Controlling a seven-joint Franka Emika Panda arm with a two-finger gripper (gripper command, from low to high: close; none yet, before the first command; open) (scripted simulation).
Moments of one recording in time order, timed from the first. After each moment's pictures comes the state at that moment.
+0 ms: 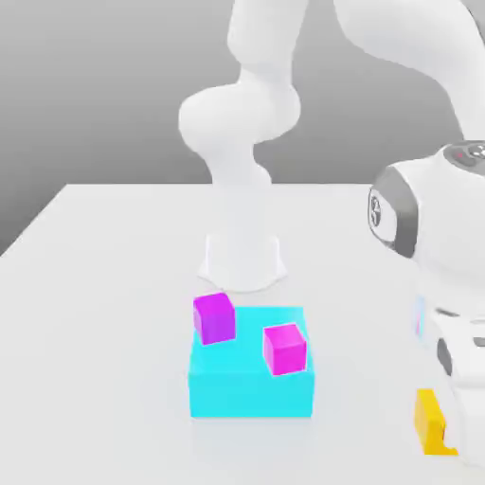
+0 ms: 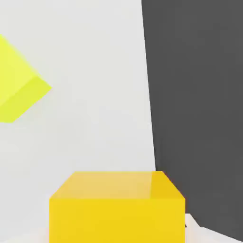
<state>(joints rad) 0.77 0.27 -0.36 -2.25 0.27 2.60 -0.62</state>
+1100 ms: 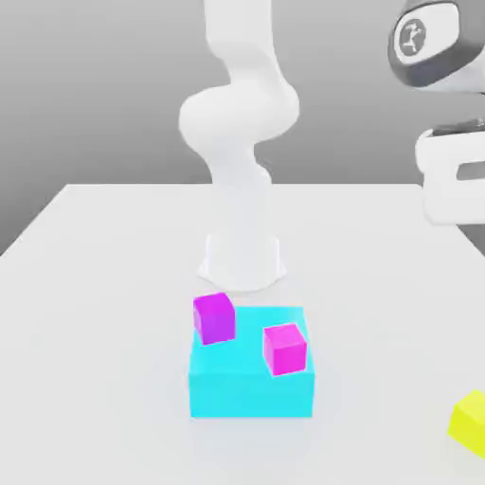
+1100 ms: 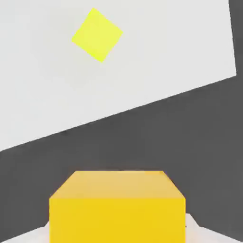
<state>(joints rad) 0.82 -0.06 -0.30 -2.28 -0.18 2.55 -1.54</state>
